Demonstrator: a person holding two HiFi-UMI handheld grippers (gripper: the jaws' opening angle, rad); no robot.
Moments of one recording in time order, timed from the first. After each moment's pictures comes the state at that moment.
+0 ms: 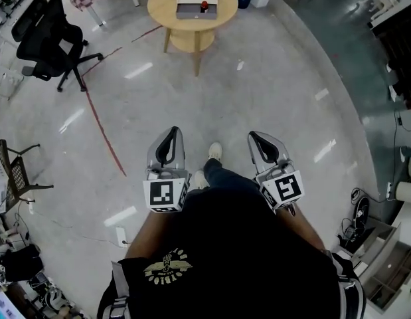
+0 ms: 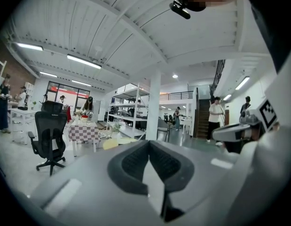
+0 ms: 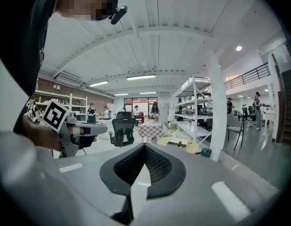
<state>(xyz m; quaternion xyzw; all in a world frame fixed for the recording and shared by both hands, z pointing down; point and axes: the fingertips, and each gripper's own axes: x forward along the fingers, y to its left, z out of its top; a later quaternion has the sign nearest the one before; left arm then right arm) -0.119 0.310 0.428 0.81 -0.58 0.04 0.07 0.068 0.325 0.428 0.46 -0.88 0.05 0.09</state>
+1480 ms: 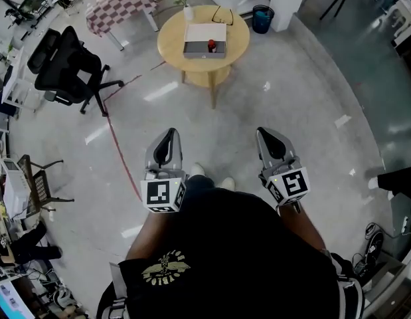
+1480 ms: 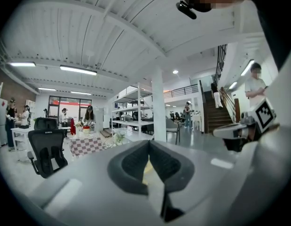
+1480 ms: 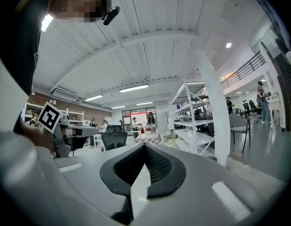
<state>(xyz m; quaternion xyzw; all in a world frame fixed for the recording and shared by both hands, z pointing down) -0.062 0.102 0.380 0.78 -0.62 0.07 0.01 0.154 0.091 0.407 0.45 -0.89 0.06 0.00</state>
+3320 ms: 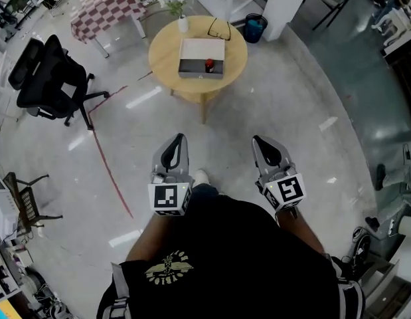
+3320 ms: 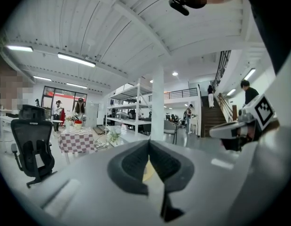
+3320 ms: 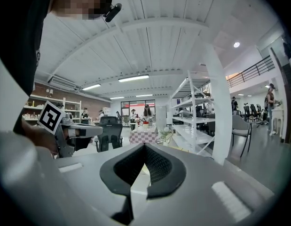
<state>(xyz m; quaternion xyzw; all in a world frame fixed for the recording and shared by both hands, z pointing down) -0.092 -0.038 0.411 0.81 -0.59 0.05 0.04 0.098 -0.035 0.420 0.45 -0.89 0.05 0.07</state>
